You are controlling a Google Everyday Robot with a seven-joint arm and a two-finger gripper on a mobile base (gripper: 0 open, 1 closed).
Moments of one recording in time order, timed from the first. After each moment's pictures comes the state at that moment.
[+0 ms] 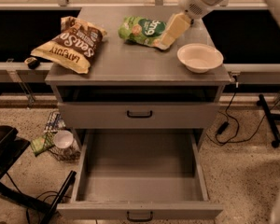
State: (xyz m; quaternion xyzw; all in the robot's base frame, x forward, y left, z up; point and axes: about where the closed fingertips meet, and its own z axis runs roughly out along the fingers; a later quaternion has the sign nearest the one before) arm 0.718 -0.104 0.980 -0.57 0.72 -0.02 0.39
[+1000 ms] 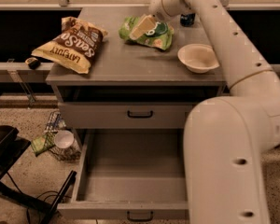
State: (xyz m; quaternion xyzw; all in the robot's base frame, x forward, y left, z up) arm 0.874 -0.026 0.931 -0.53 0.68 0.04 0.50
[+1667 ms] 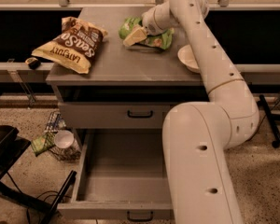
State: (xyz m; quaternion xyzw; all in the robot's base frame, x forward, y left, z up) arm 0.903 -0.002 0.867 -0.50 0.72 0.11 0.48
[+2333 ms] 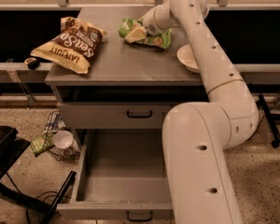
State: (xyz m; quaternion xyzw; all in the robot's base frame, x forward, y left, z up) arm 0.905 -0.002 0.864 -0.49 0.72 0.11 0.48
